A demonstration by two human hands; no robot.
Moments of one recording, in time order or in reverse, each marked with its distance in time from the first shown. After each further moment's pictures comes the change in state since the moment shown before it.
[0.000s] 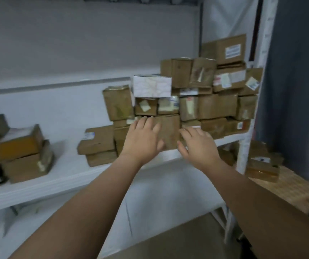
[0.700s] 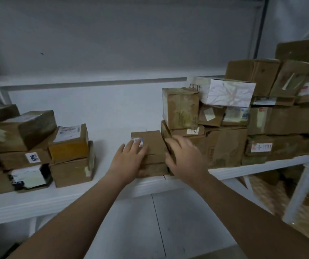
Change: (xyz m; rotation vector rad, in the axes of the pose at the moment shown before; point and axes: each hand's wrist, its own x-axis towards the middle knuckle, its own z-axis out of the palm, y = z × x) left_hand -0.073 -0.220 0.099 0.097 -0.341 -0.133; right_hand 0.100 -0.186 0.087 0.278 0.095 -0.170
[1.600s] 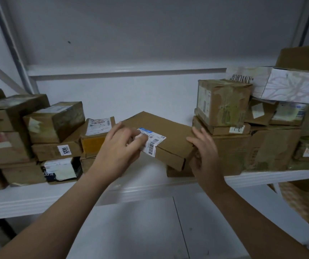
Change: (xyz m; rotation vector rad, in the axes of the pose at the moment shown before) left_hand -0.053 -0.103 -0.023 -0.132 0.659 0.164; right_hand 0.015 -0.043 0.058 0.391 0.376 -0.118
